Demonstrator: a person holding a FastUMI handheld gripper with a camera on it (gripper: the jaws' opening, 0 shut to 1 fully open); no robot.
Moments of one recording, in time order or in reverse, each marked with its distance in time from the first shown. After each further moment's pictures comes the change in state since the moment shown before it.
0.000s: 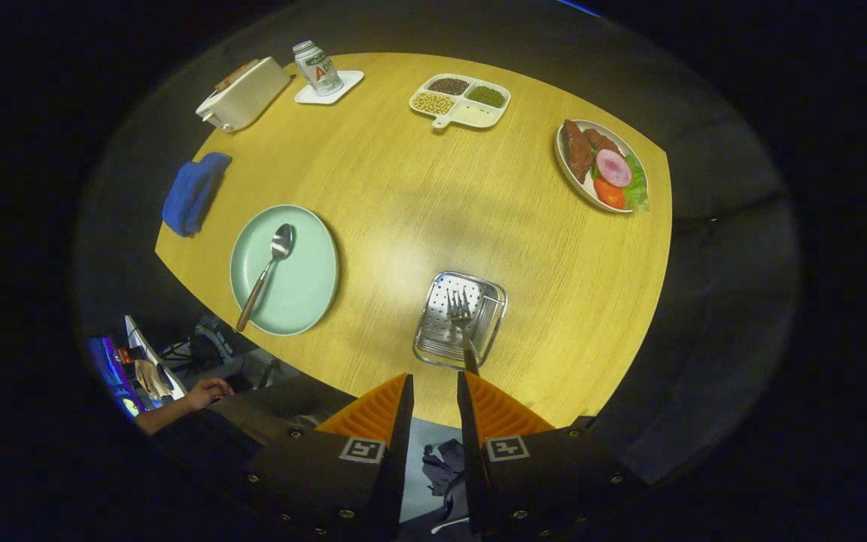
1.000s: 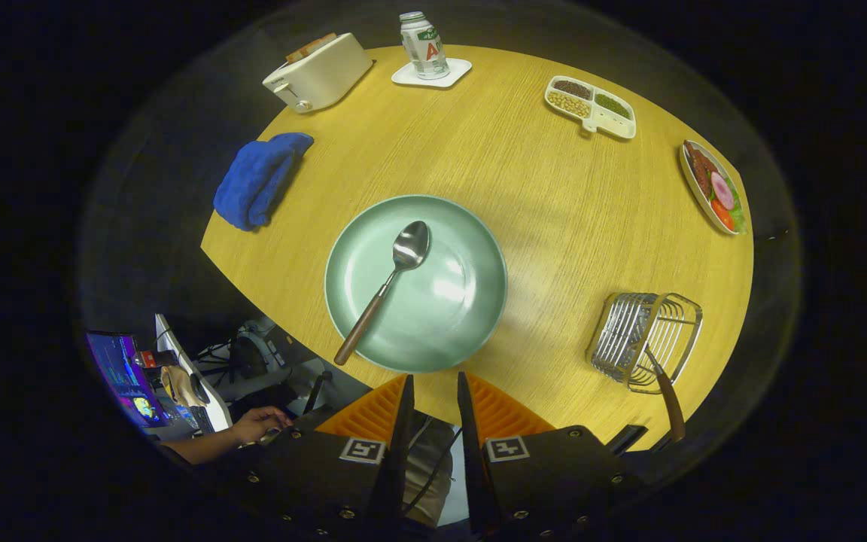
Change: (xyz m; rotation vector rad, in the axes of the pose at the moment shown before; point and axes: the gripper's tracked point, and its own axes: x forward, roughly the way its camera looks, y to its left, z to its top) arm 0.074 0.172 0.013 -0.056 -0.017 0.162
